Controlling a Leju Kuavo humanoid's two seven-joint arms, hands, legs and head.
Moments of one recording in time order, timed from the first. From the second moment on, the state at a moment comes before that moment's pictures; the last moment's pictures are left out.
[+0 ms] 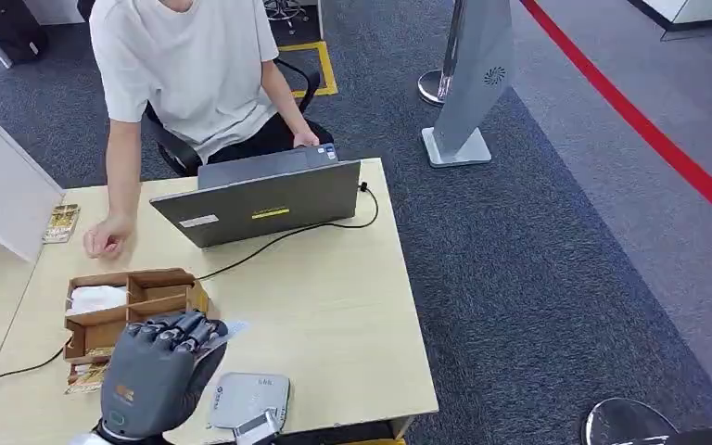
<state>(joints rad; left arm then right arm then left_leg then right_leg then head) 0.14 0.06 -0.47 -2.03 -1.44 0.14 -0.13 -0.14 0.02 1.56 0.00 -1.37 -0.13 -0.19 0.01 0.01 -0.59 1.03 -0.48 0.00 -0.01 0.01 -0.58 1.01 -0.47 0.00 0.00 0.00</state>
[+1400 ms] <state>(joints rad) 0.21 0.05 -0.56 -1.64 -1.33 0.21 0.05 -0.14 0.02 1.56 0.01 -1.34 -0.13 -0.15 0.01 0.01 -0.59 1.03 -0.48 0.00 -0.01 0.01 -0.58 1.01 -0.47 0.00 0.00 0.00</state>
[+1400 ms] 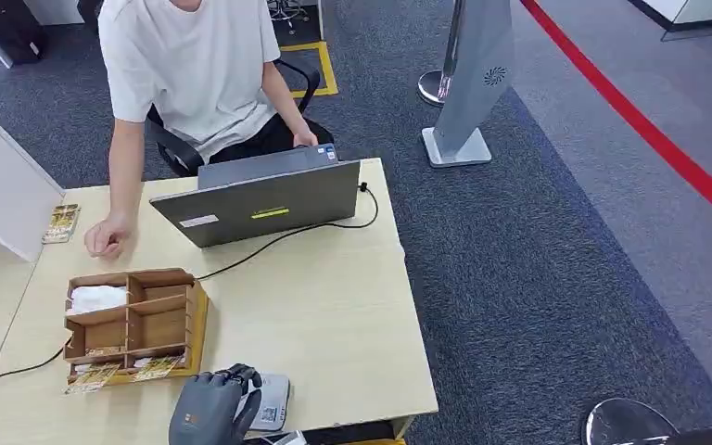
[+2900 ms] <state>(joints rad) 0.05 -0.07 -0.37 -1.85 -1.51 0.12 -0.08 -0.13 0.02 1.56 0.01 -1.22 -0.12 -0.15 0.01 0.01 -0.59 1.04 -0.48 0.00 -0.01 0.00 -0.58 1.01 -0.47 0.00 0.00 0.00</state>
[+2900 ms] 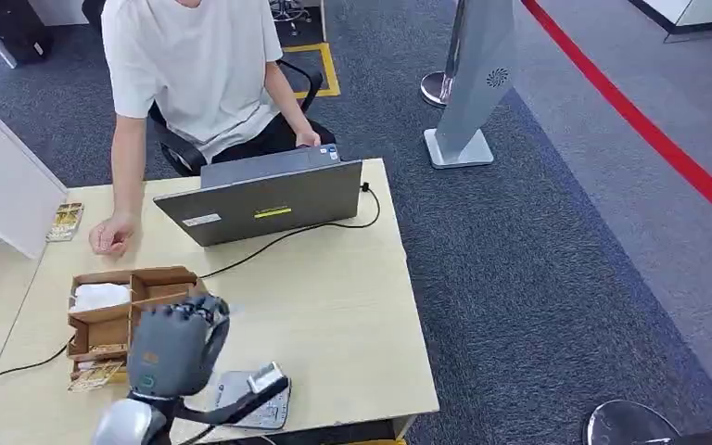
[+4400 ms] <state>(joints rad) -0.55 0.45 -0.34 -1.68 -1.55 -0.11 0.45 -0.14 0.03 1.56 0.01 -1.08 -0.11 -0.08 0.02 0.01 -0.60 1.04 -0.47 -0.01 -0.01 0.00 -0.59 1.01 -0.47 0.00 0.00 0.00</state>
